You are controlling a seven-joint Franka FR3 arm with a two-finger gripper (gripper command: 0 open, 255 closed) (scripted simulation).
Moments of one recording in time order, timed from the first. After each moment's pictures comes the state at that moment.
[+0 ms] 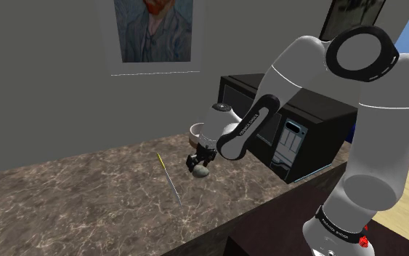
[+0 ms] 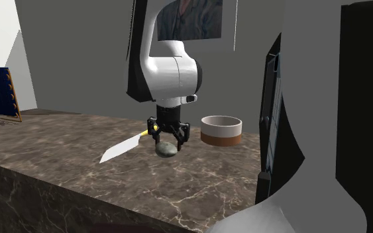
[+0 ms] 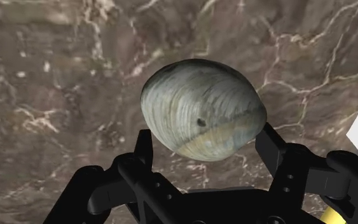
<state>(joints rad) -0.06 0.30 0.28 -2.42 -0.26 2.92 0.64</state>
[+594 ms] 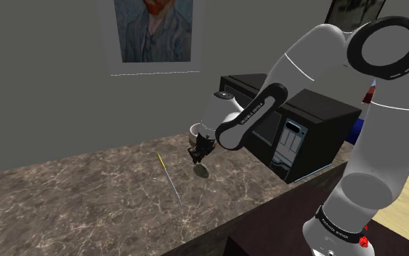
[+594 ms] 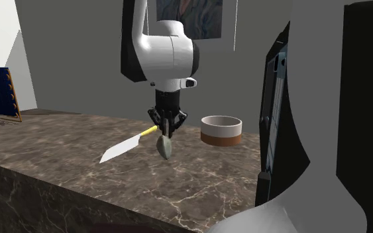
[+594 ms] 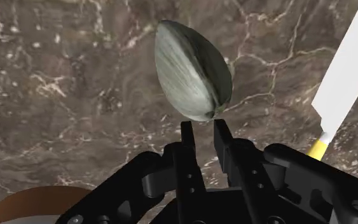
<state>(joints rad) -0.12 0.19 0.36 -2.43 -0.15 2.84 0.56</state>
